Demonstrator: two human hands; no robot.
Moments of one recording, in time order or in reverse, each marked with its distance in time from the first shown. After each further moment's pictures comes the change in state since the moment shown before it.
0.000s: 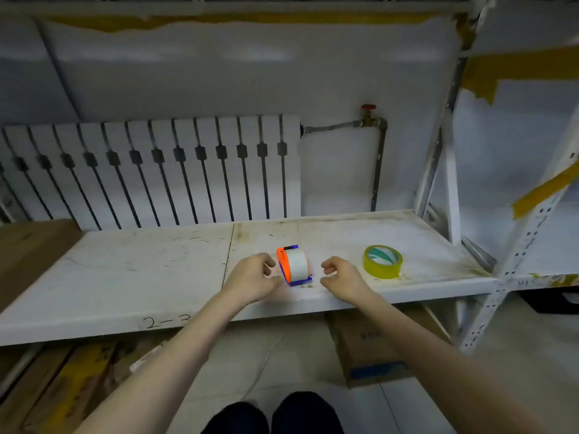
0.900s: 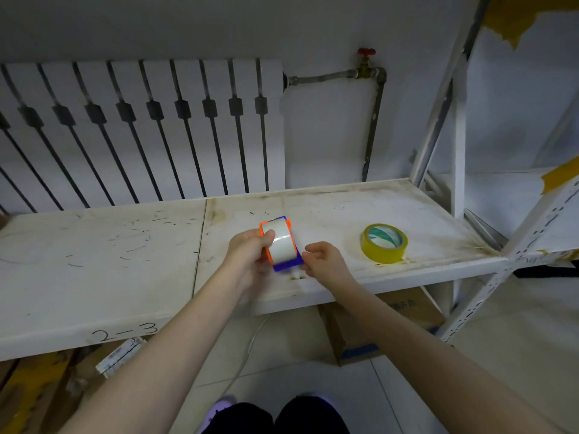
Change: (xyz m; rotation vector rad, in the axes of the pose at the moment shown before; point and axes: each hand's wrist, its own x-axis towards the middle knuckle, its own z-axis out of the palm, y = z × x) left_hand 0.101 -0.006 0.045 -1.119 -0.018 -0.424; right_hand 0.060 0.014 0.045 0.456 0.029 0.199
